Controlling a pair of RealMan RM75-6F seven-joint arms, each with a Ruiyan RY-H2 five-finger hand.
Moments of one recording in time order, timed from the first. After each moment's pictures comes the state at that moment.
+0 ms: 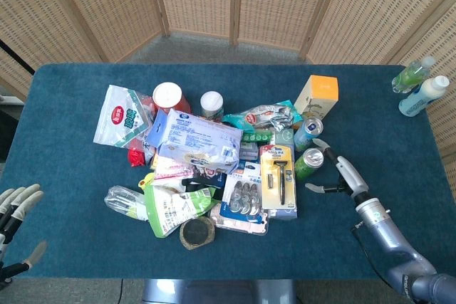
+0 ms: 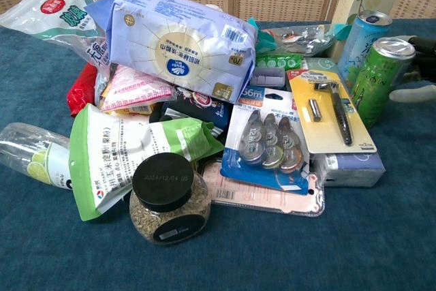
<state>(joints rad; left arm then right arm) 0.05 -0.79 0.16 -1.92 1.89 1.69 -0.17 0.49 -1.40 0.09 -1.21 -1.50 1.02 0.97</state>
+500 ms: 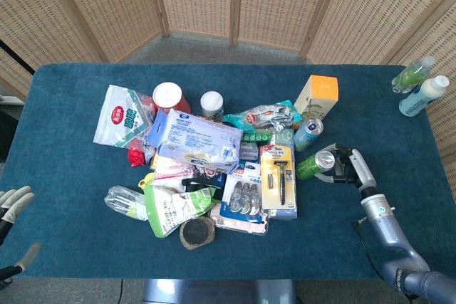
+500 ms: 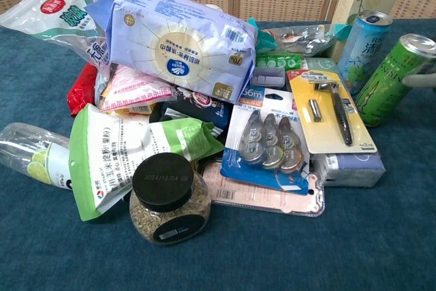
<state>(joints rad) 0.07 -0.79 0.16 -1.89 1.88 1.71 -0.19 0.46 -1.47 0.14 -1.11 -1.41 1.05 1.07</state>
